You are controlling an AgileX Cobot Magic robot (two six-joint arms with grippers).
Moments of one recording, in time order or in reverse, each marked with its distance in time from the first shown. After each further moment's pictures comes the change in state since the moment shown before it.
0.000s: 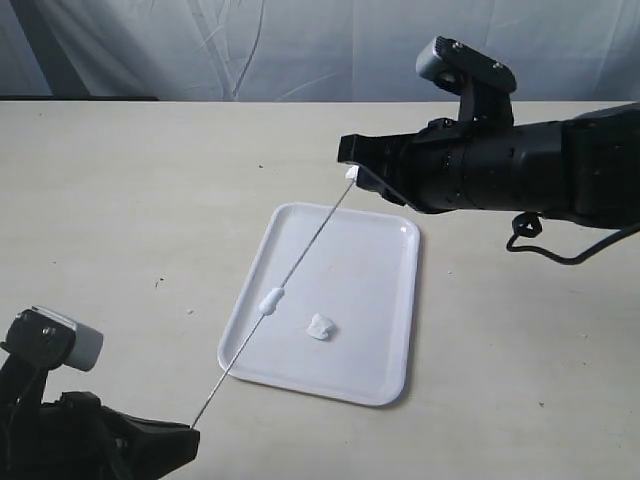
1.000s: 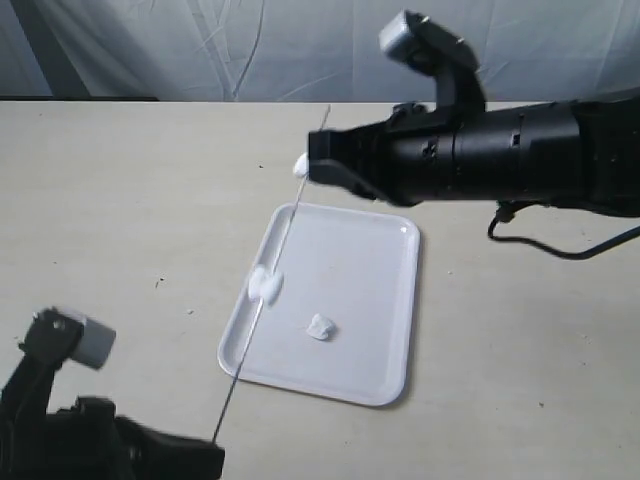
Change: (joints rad) left arm 0.011 -0.002 -0.042 -0.031 -0.132 -0.019; right arm 0.018 -0.052 -0.031 -0.068 0.203 -0.006
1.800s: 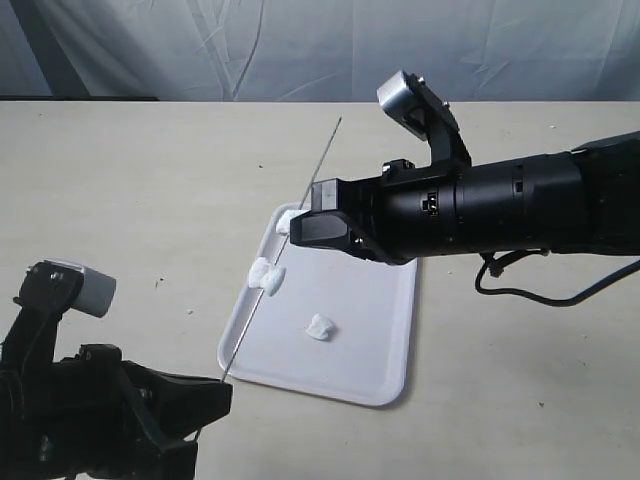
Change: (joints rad) left arm -0.008 0.008 -0.072 0.015 0.103 0.005; right arm -0.018 0.052 0.096 0.065 0.267 -0.026
